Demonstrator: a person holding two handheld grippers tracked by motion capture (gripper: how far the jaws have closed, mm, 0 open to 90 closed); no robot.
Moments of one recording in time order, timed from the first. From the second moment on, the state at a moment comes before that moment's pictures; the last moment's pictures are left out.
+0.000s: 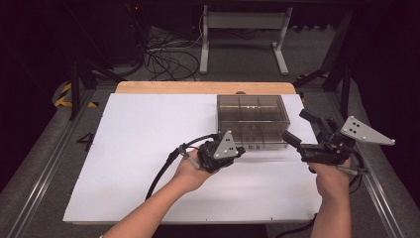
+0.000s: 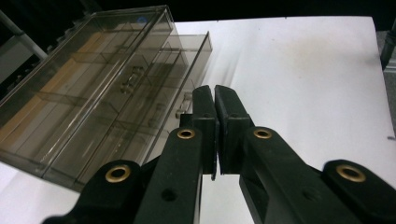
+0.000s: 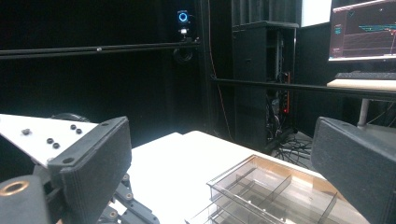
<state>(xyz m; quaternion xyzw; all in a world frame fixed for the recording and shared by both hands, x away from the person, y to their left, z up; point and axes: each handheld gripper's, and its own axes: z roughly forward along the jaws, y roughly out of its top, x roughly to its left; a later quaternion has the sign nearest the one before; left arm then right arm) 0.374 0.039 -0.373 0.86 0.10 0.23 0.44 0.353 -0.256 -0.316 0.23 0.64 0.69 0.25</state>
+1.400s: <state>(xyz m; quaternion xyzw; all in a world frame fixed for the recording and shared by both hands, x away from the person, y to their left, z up) 0.419 -0.033 -0.380 0.84 0.12 0.23 0.48 0.353 -0.265 -0.316 0.23 0.64 0.69 0.25</state>
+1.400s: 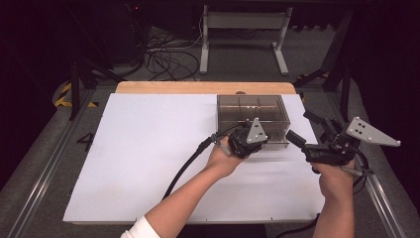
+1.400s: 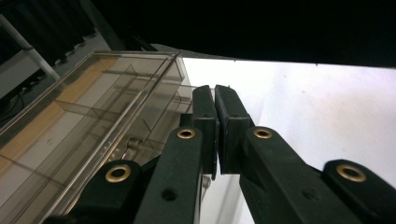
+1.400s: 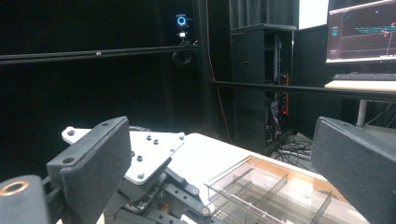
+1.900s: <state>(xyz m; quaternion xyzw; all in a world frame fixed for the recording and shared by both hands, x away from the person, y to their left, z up) 0.438 -0.051 -0.392 0.82 0.15 0.23 0.50 0.353 -0.267 -0.317 0.23 0.63 0.70 0.24</state>
